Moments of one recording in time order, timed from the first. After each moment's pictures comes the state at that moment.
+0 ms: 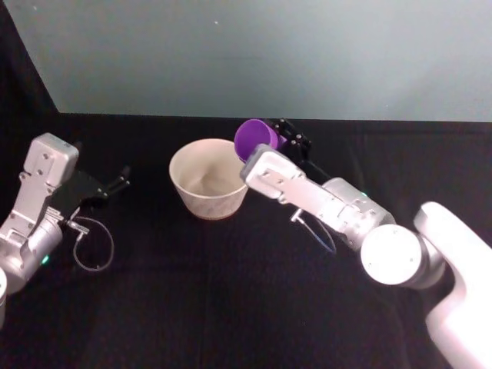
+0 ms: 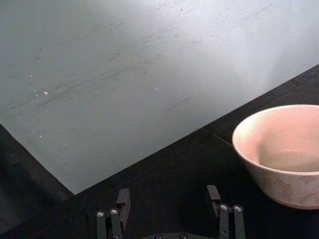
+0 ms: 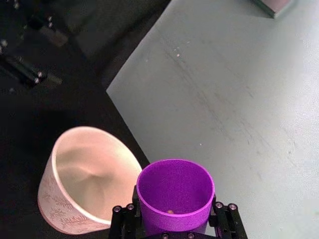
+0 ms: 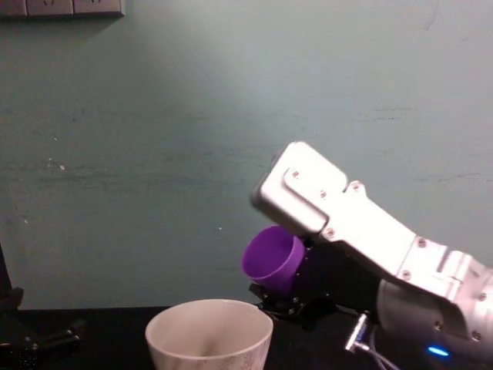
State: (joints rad) left arm -0.20 0.60 0.45 -1.41 -0.25 -0.12 0.03; right arm 0.36 0.27 -0.55 -1.45 -0.46 0.02 0.16
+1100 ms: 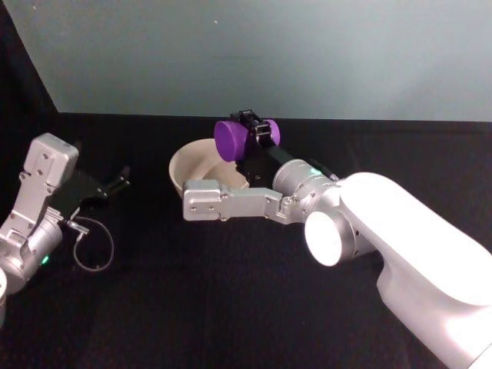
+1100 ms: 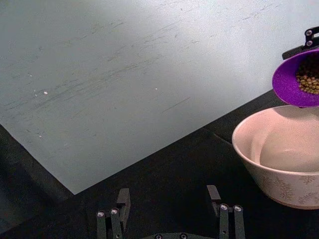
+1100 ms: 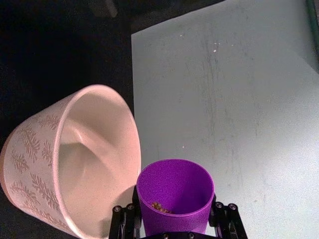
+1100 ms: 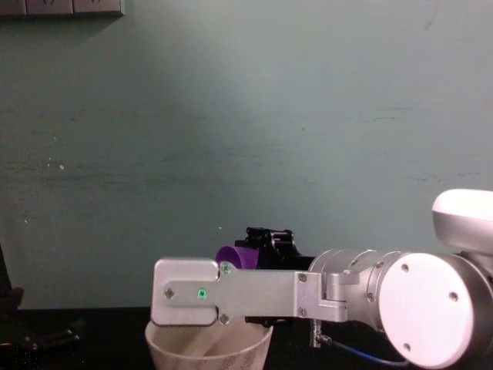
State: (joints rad) left arm -0.20 0.60 0.45 -1.41 -0.25 -0.12 0.03; right arm 0.56 0.20 -0.75 -1.28 -0.93 0.14 0.19
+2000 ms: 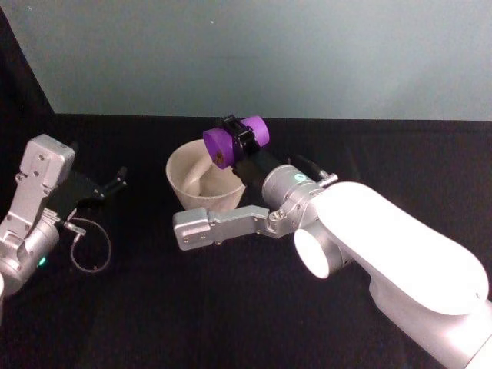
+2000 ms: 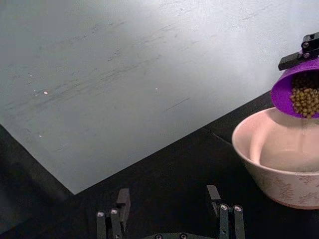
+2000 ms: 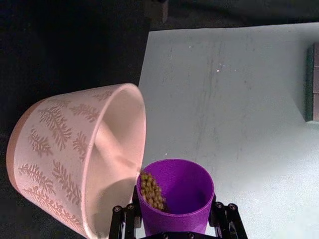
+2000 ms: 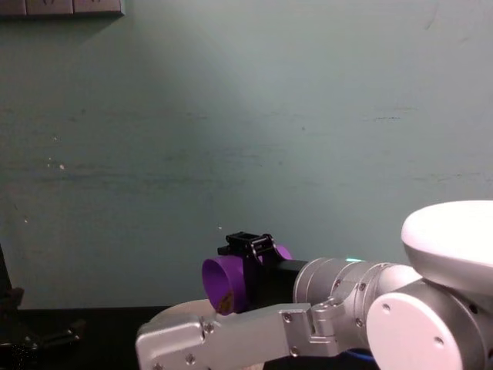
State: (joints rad) left arm -0.20 0.60 0.45 -1.41 -0.25 -0.12 0.03; right arm 0.59 0.23 -0.84 -1.26 -1.13 0.15 0.17
